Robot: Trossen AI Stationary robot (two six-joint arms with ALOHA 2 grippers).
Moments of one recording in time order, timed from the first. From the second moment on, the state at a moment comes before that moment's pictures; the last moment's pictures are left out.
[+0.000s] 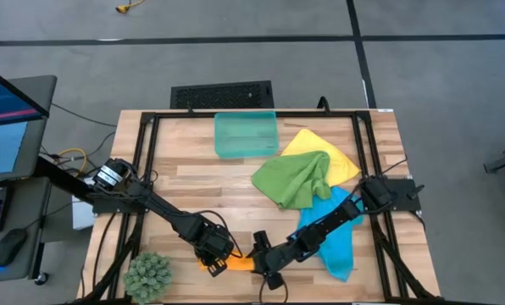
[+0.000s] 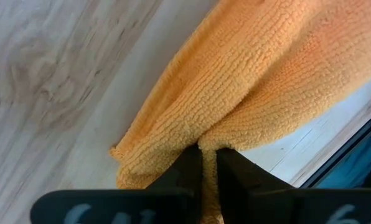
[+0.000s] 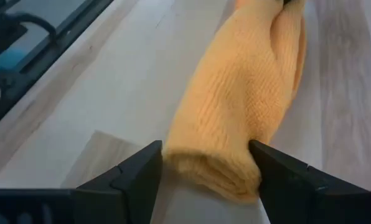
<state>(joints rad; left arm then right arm) -0.52 1.85 1.11 -0.57 0.28 -1.20 0.55 2.17 1.18 0.30 0.18 0.05</state>
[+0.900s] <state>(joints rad) -0.52 1.85 1.11 -0.57 0.25 -1.15 0.53 2.15 1.19 0.24 0.18 0.09</state>
